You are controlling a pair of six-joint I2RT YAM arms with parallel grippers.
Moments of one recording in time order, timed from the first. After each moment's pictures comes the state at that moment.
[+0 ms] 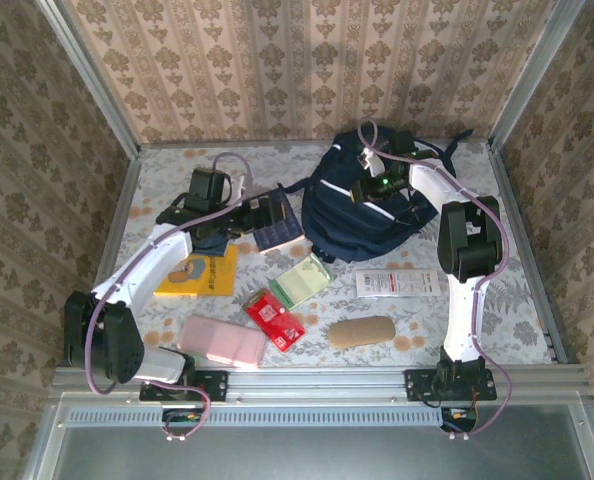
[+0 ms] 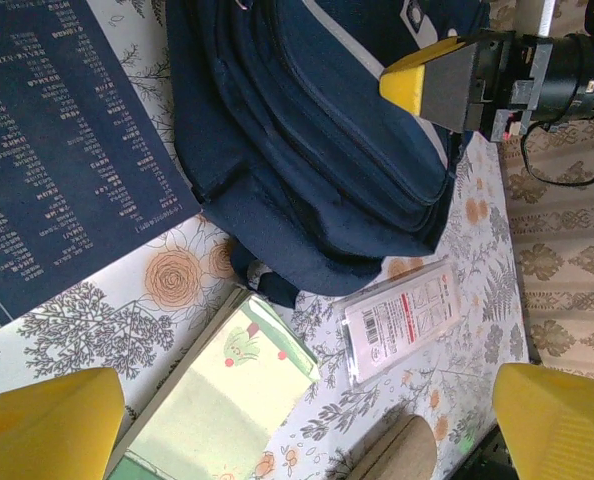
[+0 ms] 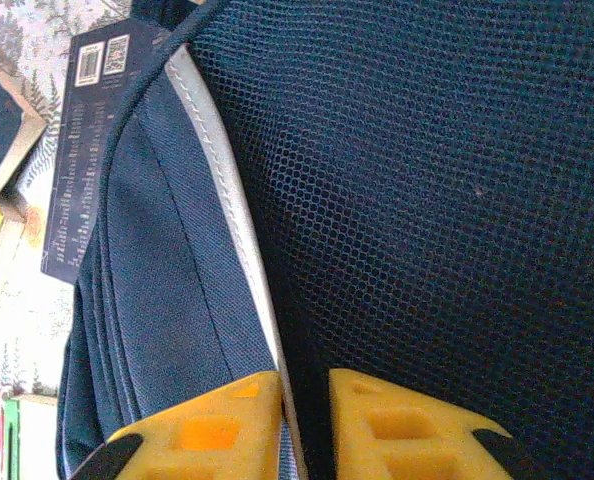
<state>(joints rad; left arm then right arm) -0.38 1.39 1.09 -0.47 0.57 -0.54 0.13 2.15 1.75 -0.74 -0.62 -0.10</state>
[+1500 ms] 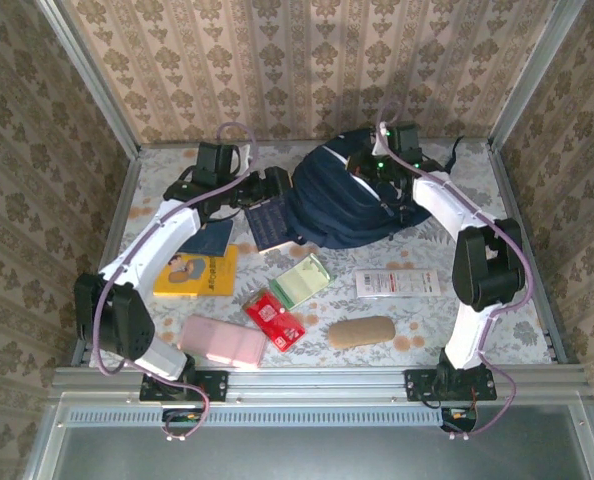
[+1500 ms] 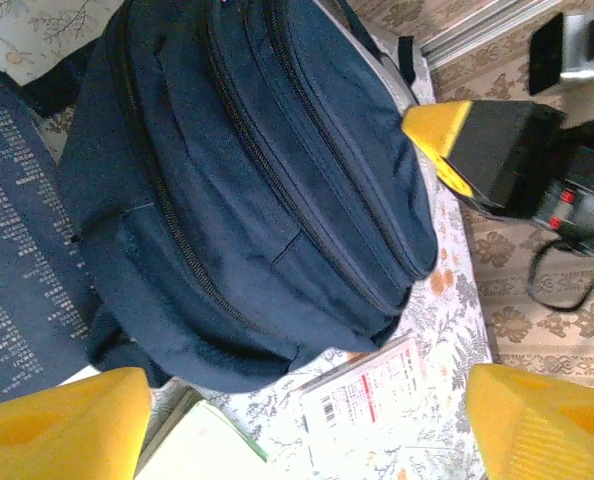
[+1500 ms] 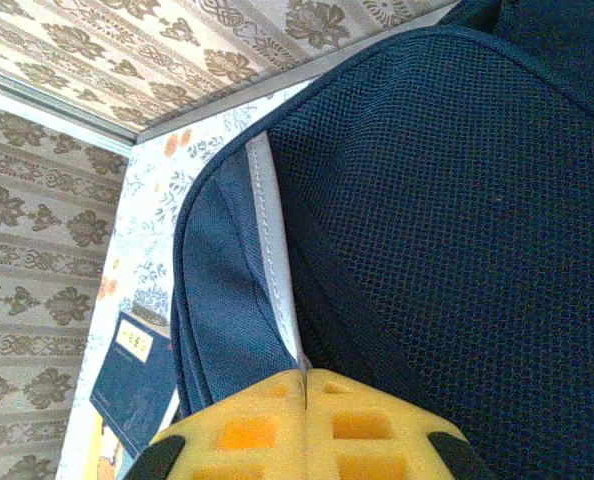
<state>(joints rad) -0.42 1.54 1.34 -0.47 0.50 -0.62 0.23 1.85 1.51 -0.26 -0.41 0.58</state>
